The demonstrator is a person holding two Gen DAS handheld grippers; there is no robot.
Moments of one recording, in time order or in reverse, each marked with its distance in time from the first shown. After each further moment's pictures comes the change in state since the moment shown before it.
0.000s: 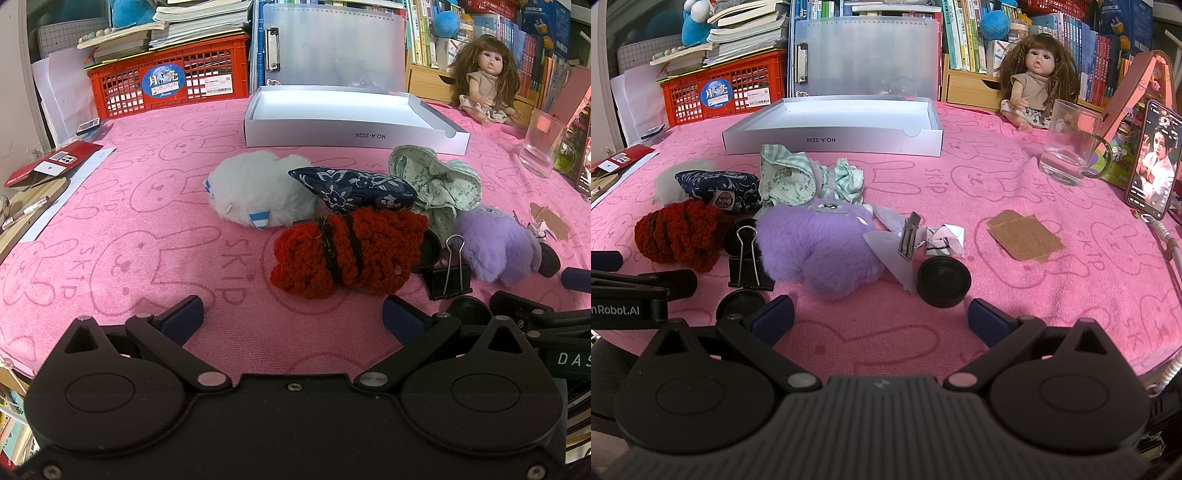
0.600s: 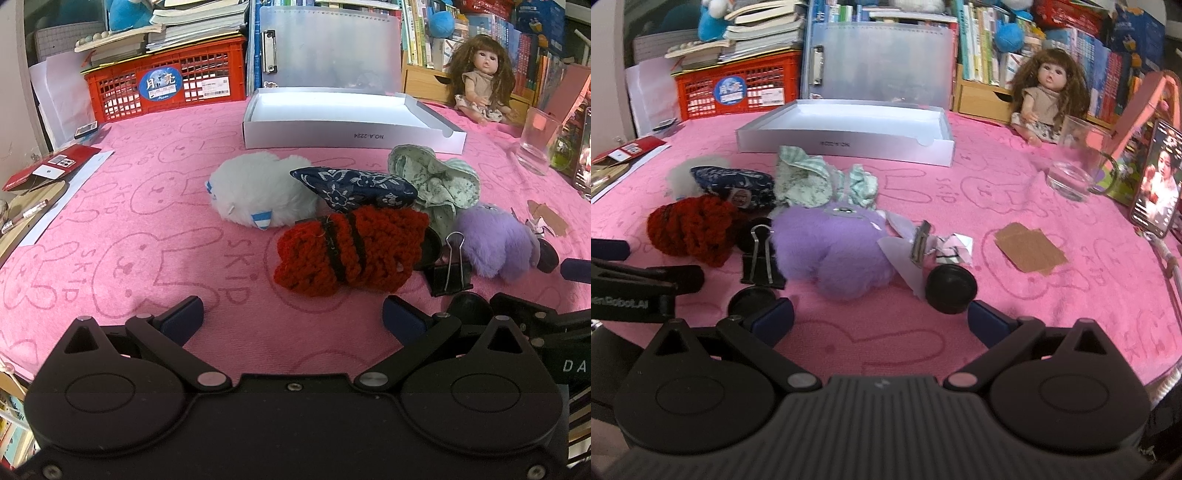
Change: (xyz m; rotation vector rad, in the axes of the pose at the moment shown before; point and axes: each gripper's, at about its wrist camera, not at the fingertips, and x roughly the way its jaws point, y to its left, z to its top) left arm -0.004 0.003 -0.001 0.014 -0.011 -0.011; right arm -0.009 0.010 -0.002 -0.066 -0.024 0.022
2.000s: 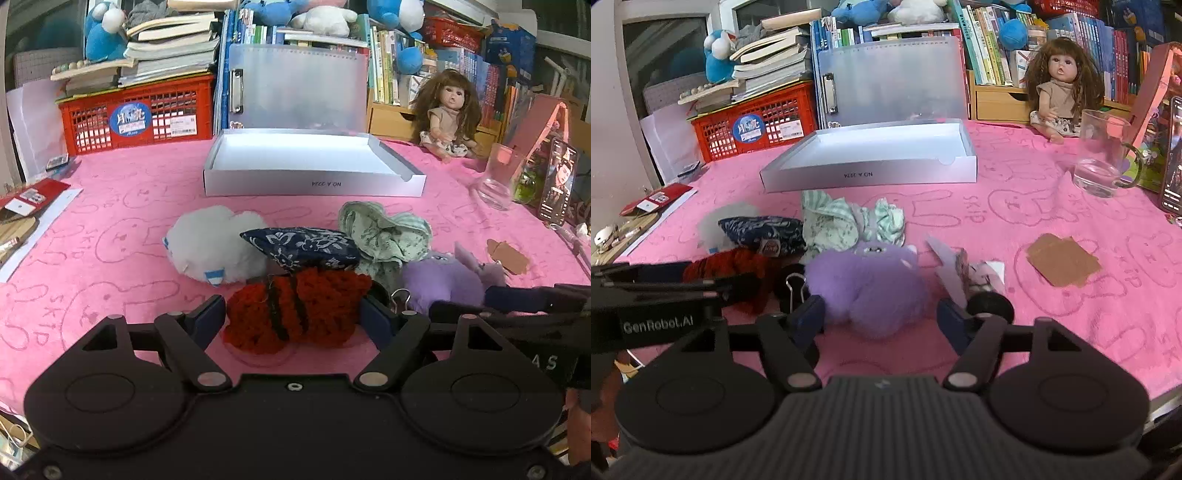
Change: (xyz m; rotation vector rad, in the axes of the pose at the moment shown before) left arm -0.008 -0.015 0.019 -0.003 -0.106 -0.105; right arm 0.001 -0.010 0.017 0.133 -0.048 0.130
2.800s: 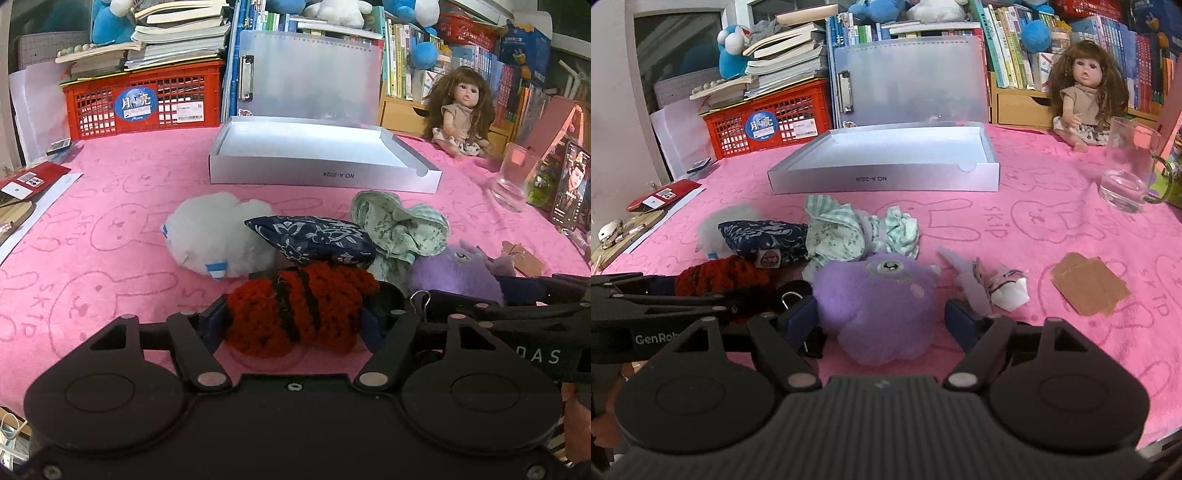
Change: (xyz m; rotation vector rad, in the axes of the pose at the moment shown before) left arm 0.019 0.004 -0.003 -0.030 0.016 0.017; right arm 0.020 0.002 0.007 -0.053 -0.003 0.047
